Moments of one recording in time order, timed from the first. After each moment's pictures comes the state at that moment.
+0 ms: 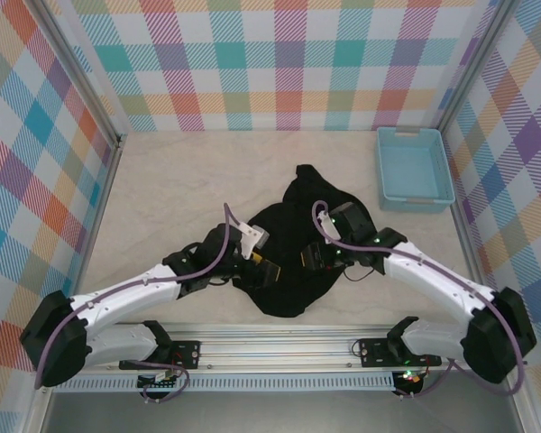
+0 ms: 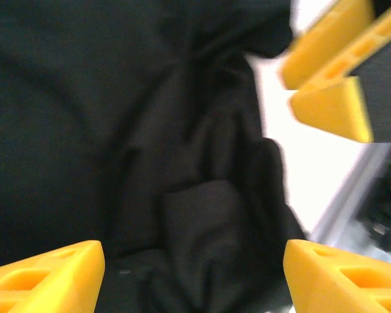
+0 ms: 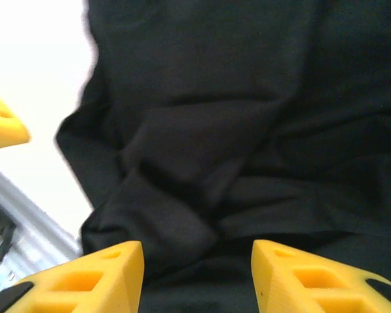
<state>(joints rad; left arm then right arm) -0.81 1.17 0.67 -0.23 0.20 -0.39 0.63 1.22 0.80 -0.59 -0.28 0.42</state>
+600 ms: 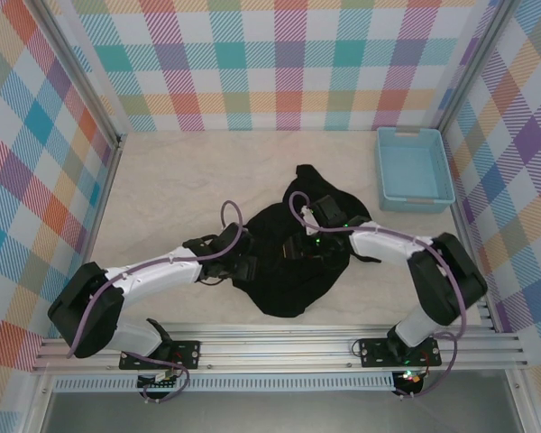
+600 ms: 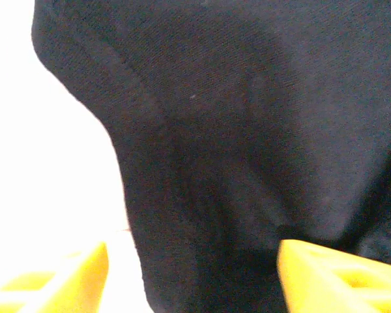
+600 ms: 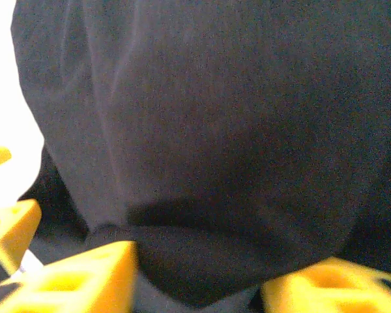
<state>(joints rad) -0.76 1.38 0.74 -0.50 -0.11 -0.57 0.62 1.61 0.88 -0.30 -0.40 0.49</state>
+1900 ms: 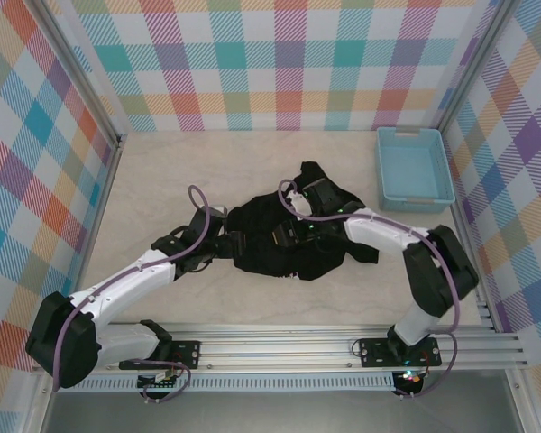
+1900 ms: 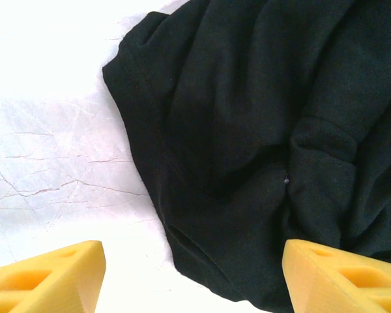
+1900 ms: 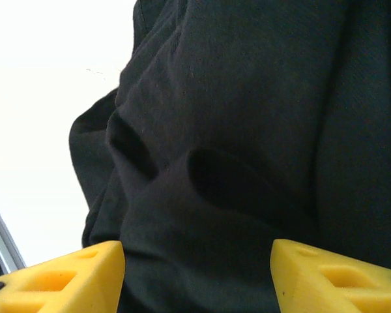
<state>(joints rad) -0.60 1.18 0.74 -0.43 -0.12 -0.52 0.60 1.68 1.05 -0.32 -0.46 0.23</state>
